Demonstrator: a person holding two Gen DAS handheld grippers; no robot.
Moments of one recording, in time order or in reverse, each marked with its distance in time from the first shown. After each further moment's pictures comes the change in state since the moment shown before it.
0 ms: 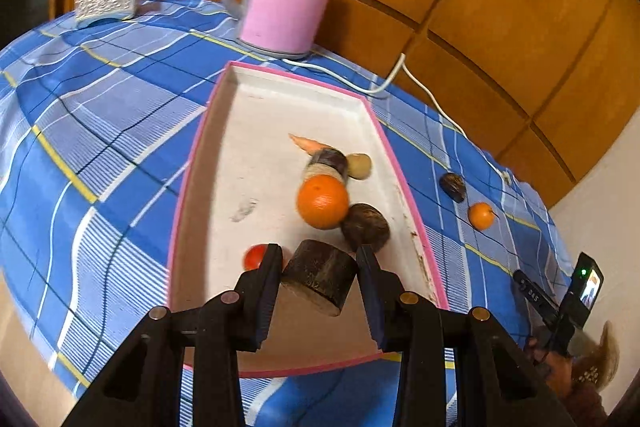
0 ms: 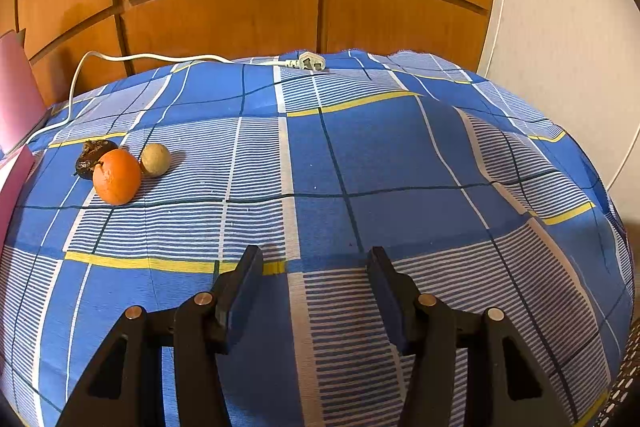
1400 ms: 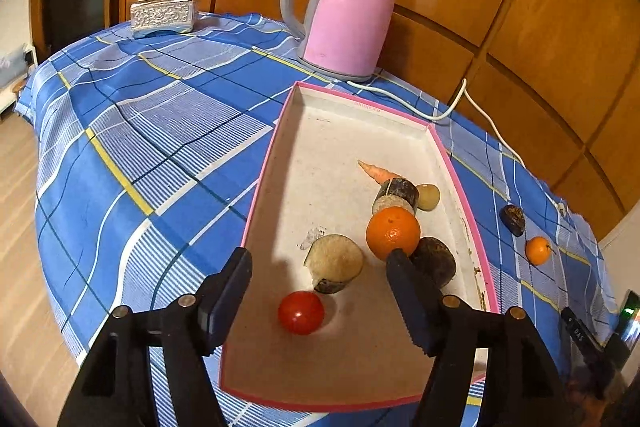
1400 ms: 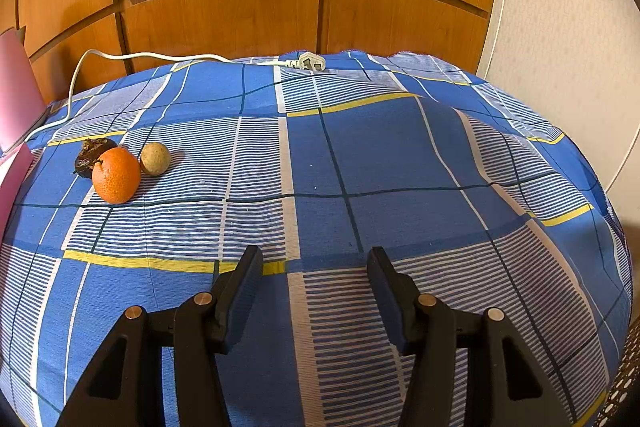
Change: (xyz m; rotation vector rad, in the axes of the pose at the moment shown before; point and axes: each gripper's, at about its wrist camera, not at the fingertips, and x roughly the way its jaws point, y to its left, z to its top) left arm 0.004 0.014 0.004 -0.057 -0.093 0.213; right arm -0.001 0.001 0.000 -0.003 -0.002 -0.007
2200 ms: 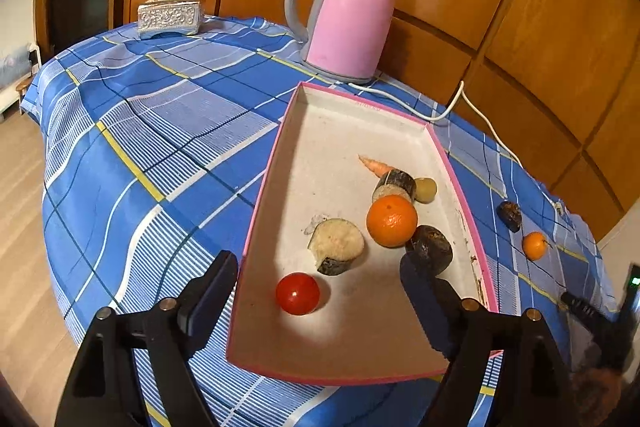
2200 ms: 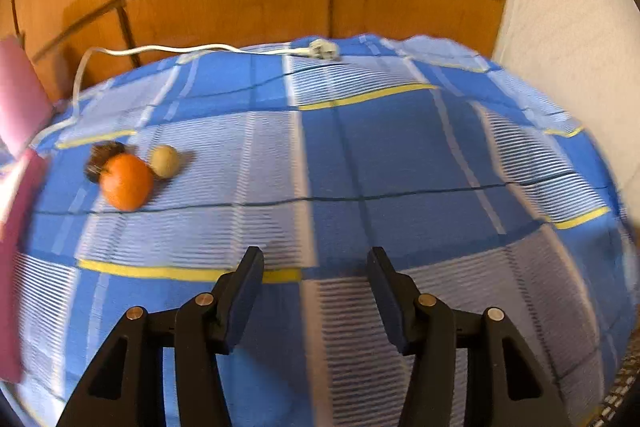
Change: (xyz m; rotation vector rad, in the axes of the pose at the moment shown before) left arm -0.009 0.003 -0.012 0.000 -0.009 0.002; right arm 0.005 -0.001 0.018 0.021 0.093 0.102
